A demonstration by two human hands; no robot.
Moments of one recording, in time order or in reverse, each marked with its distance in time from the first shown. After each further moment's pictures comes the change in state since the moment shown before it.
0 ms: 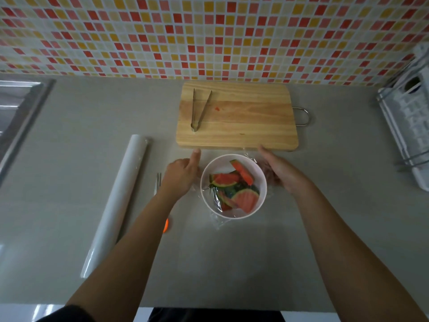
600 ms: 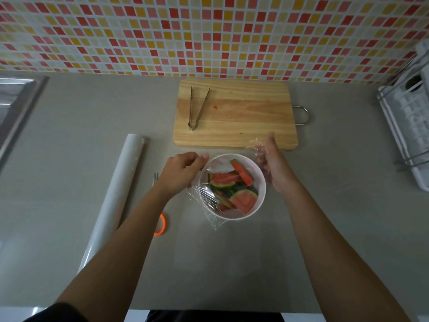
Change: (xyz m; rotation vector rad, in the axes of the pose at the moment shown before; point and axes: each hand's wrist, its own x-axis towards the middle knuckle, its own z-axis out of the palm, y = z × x) left_hand 0.002 0.004 -0.009 -0.121 -0.109 0.130; right_hand 0.006 -0.005 0.014 0.241 0.131 -0.120
